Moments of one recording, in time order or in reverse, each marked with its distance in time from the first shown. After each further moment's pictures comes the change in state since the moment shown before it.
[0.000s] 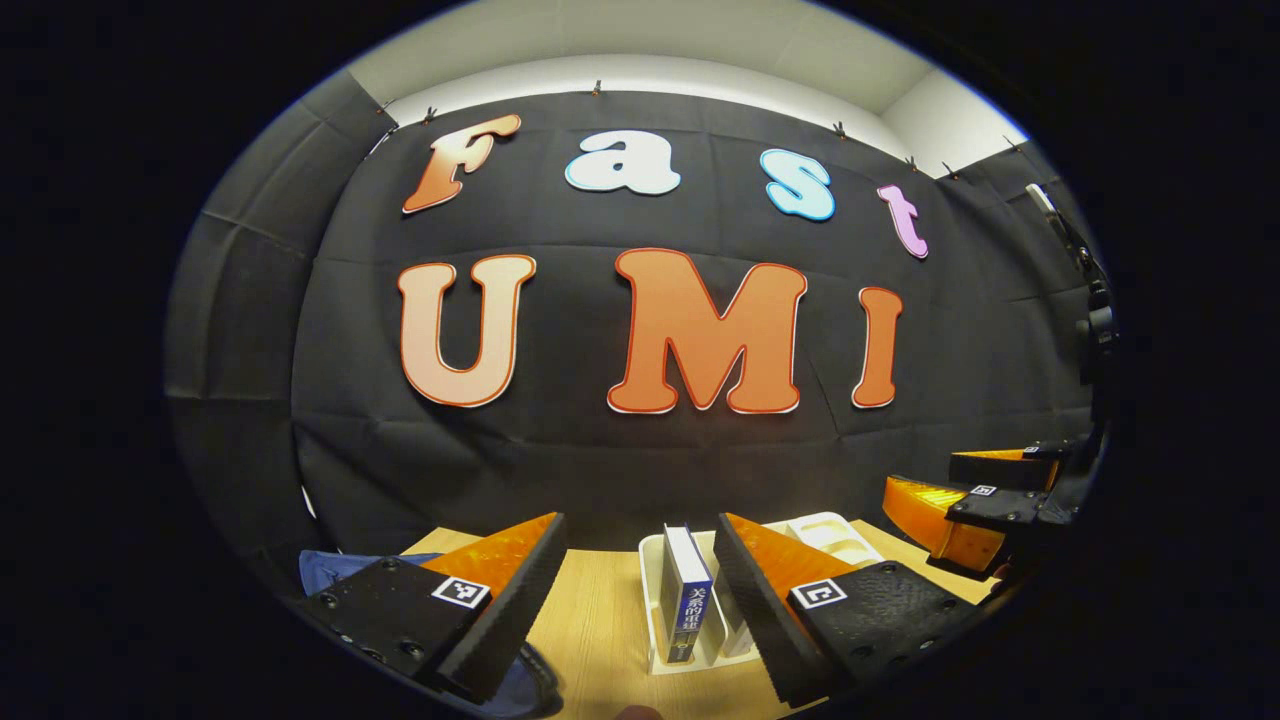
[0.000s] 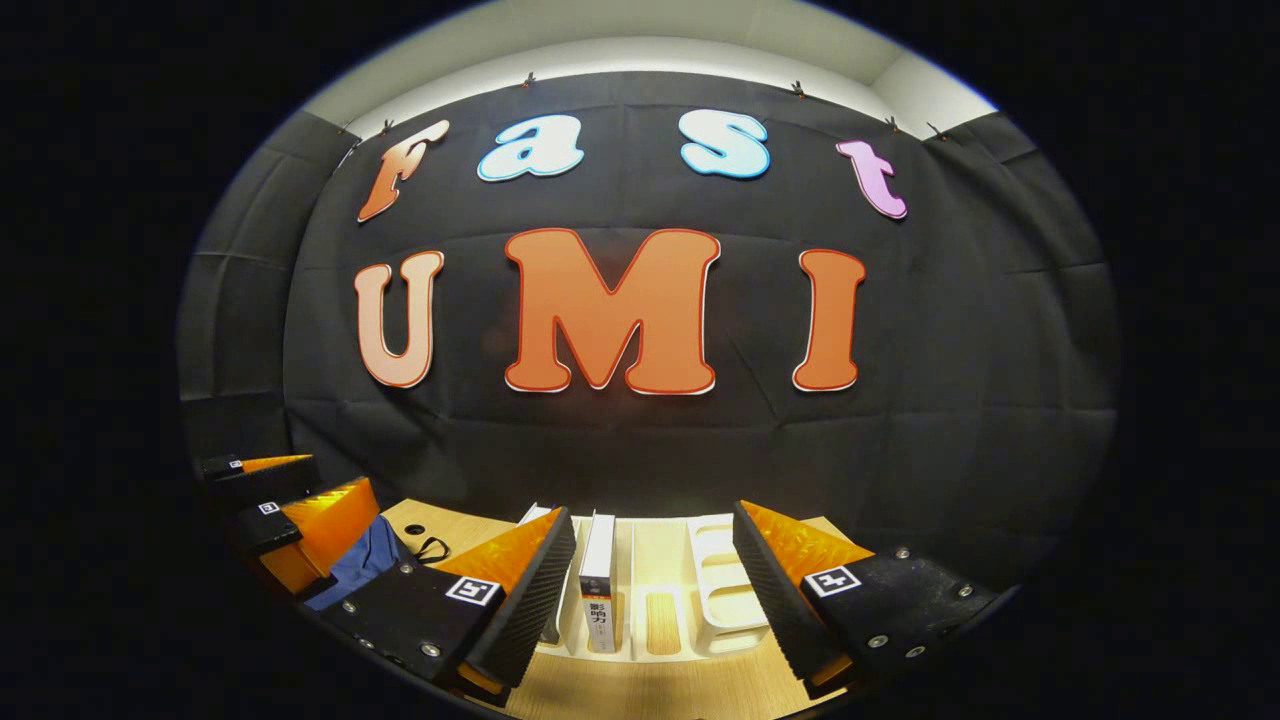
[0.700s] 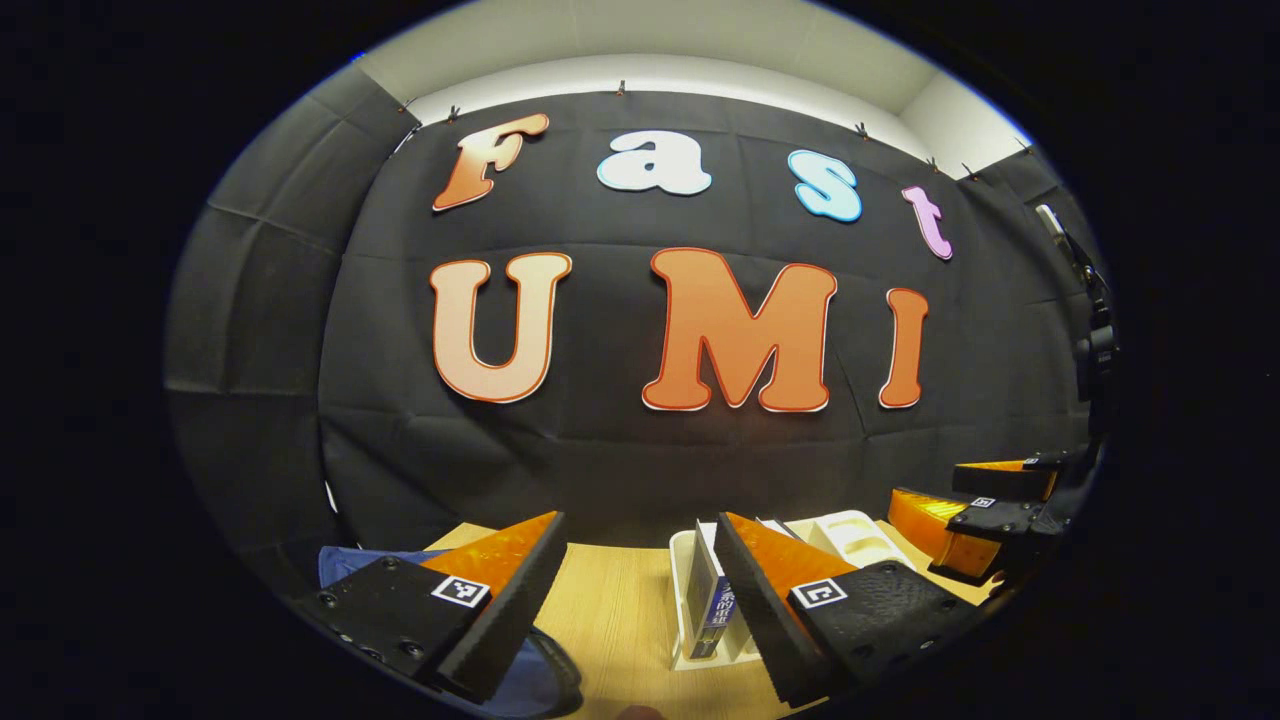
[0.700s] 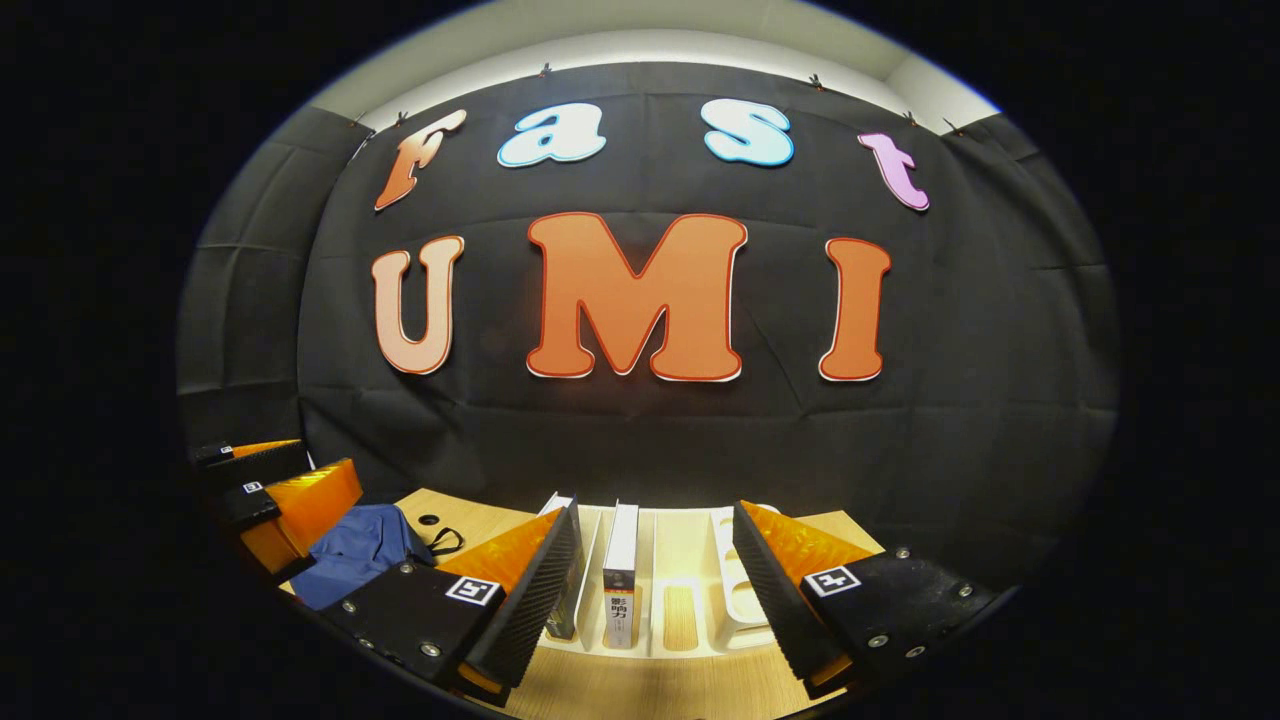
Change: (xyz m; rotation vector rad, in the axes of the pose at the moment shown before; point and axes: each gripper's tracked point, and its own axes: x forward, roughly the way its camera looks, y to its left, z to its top) left arm -0.010 0.030 -0.009 -0.011 0.020 0.056; right arm 0.004 0.019 -0.013 -0.010 0.032 0.051
